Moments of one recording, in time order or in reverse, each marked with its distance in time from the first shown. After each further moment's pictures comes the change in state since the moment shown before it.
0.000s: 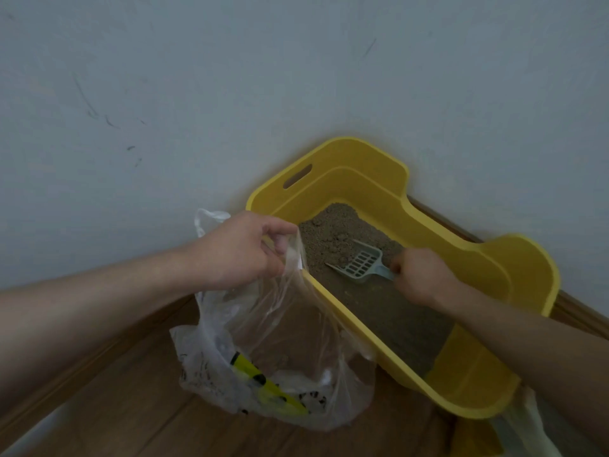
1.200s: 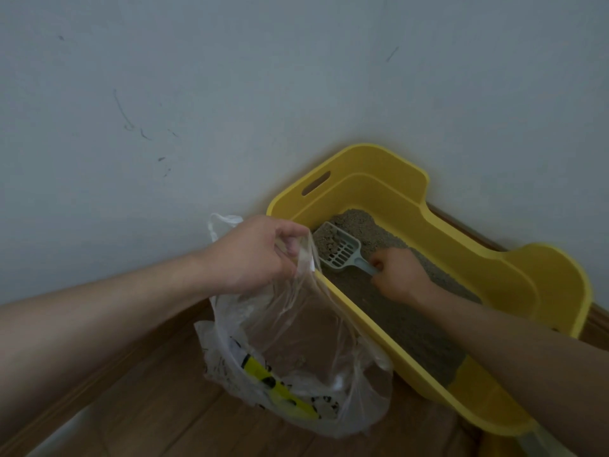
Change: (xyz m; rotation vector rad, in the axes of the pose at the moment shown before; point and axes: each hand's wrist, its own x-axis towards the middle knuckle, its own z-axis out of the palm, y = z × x) left_hand -0.001 -0.004 -0.012 0.034 0.022 0.018; right_hand 0.032 -0.048 0.019 0.199 0.064 -0.057
